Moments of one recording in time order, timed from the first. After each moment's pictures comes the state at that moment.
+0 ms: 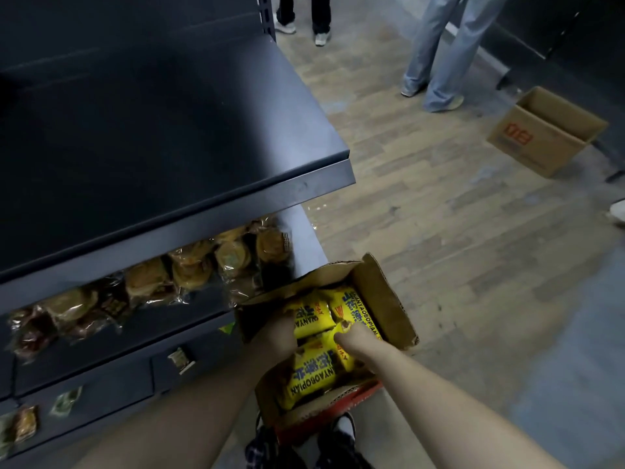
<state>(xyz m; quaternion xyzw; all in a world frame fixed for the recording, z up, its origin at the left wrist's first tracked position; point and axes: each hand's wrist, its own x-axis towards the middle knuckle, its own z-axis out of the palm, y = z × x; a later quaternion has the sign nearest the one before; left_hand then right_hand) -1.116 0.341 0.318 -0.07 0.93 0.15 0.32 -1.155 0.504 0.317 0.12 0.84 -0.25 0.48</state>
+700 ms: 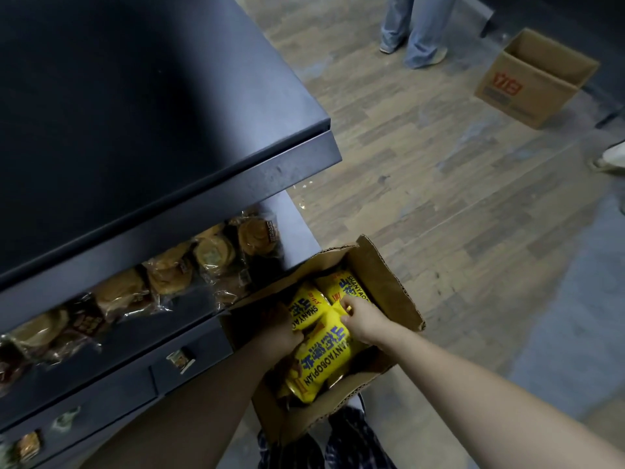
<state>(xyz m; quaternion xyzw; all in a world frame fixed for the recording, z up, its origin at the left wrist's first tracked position) -1.136 0.348 0.283 -0.14 0.91 0.13 0.38 -1.177 0.517 0.289 0.00 0.86 -0.25 0.43</state>
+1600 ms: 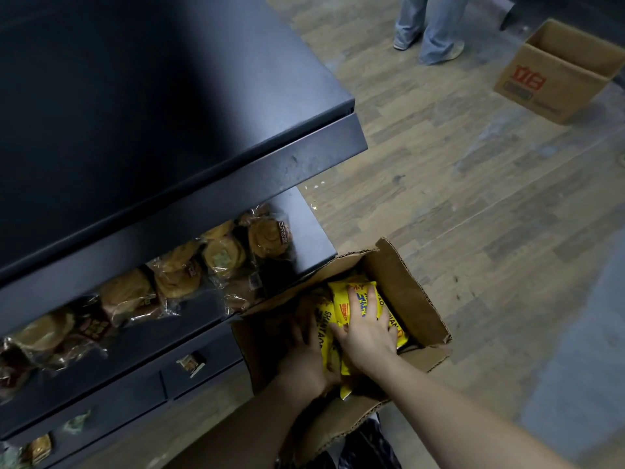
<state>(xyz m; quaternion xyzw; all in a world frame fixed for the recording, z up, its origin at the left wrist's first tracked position) -1.099 0.369 0.250 -0.12 0.89 0.17 0.40 -1.151 0.485 0.255 0.03 0.93 -0.14 0.34</state>
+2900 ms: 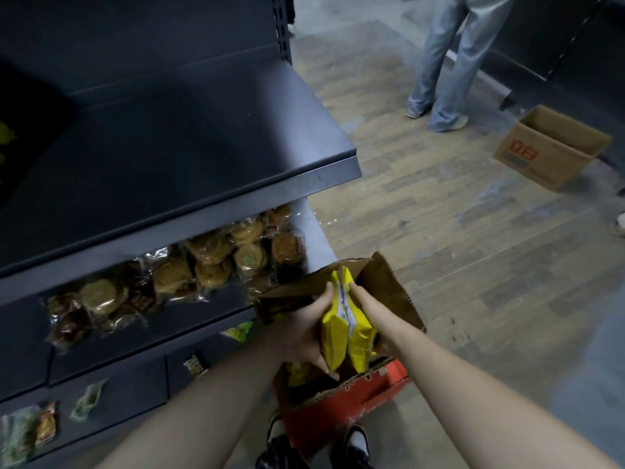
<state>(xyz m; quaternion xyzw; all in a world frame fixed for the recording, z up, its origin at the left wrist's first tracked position) -1.114 0.364 0.372 -0.27 0.41 0.73 0.48 -1.164 0.512 0.349 0.21 0.62 -0.58 0.48</state>
